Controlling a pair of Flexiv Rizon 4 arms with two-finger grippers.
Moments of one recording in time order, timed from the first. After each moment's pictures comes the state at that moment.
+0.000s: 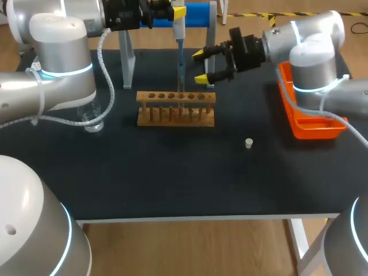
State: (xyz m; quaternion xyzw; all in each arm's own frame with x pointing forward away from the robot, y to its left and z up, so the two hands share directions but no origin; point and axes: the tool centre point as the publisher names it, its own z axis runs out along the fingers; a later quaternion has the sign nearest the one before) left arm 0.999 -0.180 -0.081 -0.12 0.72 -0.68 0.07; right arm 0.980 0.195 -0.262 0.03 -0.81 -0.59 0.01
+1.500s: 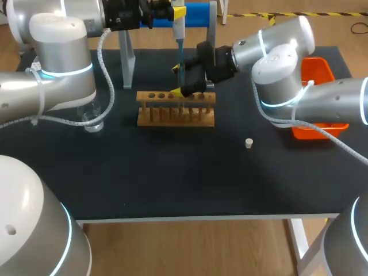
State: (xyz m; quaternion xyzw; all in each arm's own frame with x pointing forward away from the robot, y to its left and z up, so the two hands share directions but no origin) left arm 0.999 -0.180 -0.081 -0.12 0.72 -0.68 0.07; right arm 0.982 0.253 -0.310 0.00 -0.85 -0.52 -0.04
